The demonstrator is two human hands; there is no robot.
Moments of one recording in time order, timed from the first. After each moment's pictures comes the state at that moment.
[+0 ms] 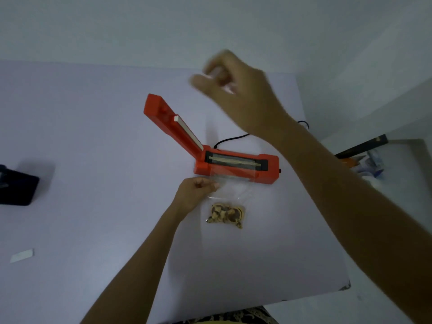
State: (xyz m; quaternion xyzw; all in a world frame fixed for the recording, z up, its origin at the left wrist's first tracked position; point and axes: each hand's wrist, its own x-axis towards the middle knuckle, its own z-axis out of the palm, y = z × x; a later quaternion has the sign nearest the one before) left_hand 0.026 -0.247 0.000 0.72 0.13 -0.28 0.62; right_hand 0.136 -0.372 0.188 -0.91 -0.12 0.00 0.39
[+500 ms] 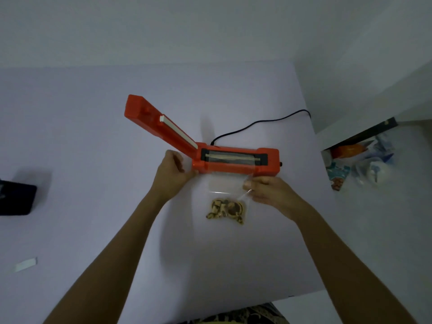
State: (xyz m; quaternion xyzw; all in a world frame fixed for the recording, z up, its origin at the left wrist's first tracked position) left_hand 0.063 -0.214 0.010 0.85 0.06 -0.16 0.50; right_hand 0.014 -0.487 0.034 -0.72 0.23 0.33 0.57
